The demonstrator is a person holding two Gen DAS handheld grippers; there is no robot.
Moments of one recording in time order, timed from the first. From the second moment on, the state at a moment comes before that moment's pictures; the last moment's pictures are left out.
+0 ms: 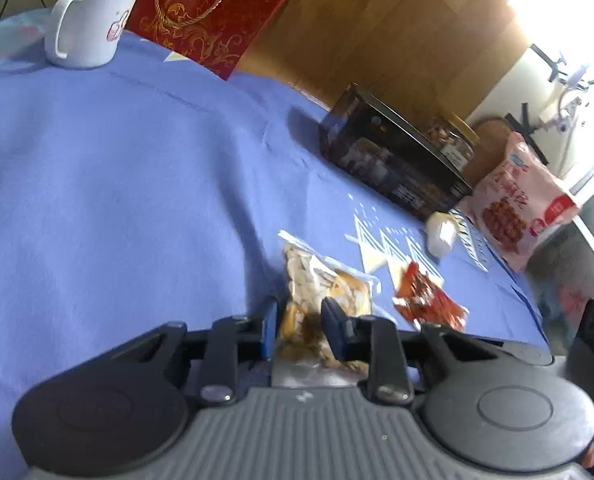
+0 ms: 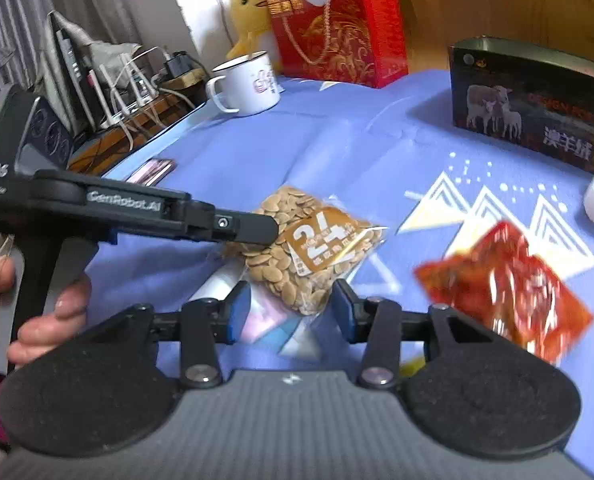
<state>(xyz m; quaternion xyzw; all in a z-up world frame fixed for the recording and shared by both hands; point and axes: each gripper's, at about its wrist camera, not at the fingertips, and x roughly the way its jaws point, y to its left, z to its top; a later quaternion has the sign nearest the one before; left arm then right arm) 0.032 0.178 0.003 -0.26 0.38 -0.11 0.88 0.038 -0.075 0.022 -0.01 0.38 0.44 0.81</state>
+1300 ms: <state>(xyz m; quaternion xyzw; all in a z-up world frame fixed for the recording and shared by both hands) -0.006 0.163 -0.007 -0.25 0.36 -0.15 0.88 0.065 -0.127 0.004 0.16 0.43 0.40 0.79</state>
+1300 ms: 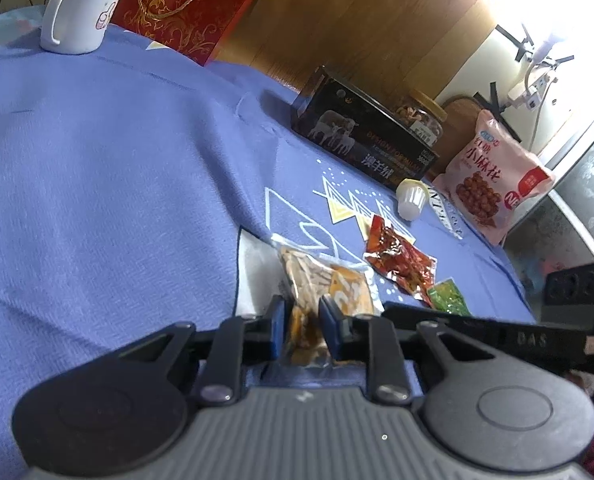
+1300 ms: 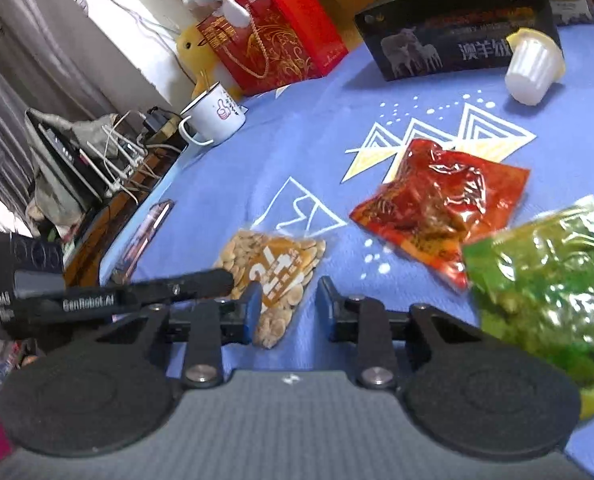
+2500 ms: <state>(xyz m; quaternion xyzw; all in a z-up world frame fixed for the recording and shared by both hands) -0.008 0.188 -0.022 -0.32 0.36 -0.18 0.86 0.092 -0.137 -0.014 0.26 0.52 0.43 0.69</state>
